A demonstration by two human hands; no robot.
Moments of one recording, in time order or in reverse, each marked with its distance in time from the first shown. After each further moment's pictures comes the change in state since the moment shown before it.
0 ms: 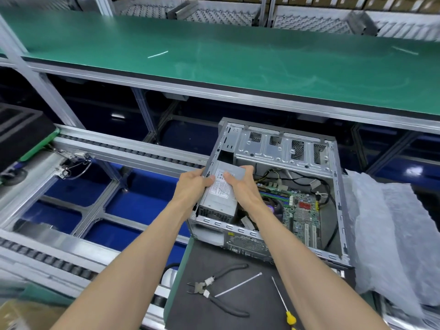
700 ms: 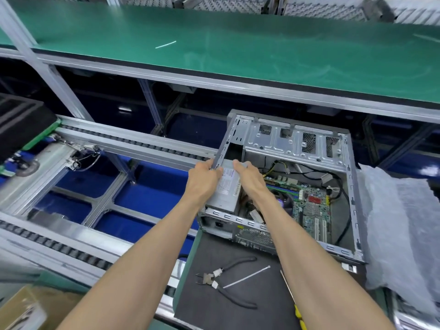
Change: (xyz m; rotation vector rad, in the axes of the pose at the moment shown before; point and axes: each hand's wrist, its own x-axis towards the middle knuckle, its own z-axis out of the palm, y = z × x) left_hand -0.002 0.001 0.006 0.313 0.110 0.146; right_hand 0.013 -0.006 0.008 -0.211 -0.014 0.092
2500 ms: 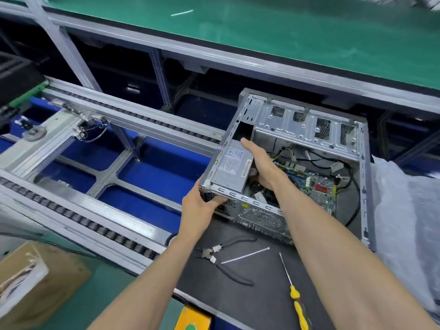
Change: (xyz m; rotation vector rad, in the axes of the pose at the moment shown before) left_hand -0.080 -0.107 0.019 -0.106 0.190 0.026; right_hand 0.011 0.012 -0.001 0.249 -0.242 0.026
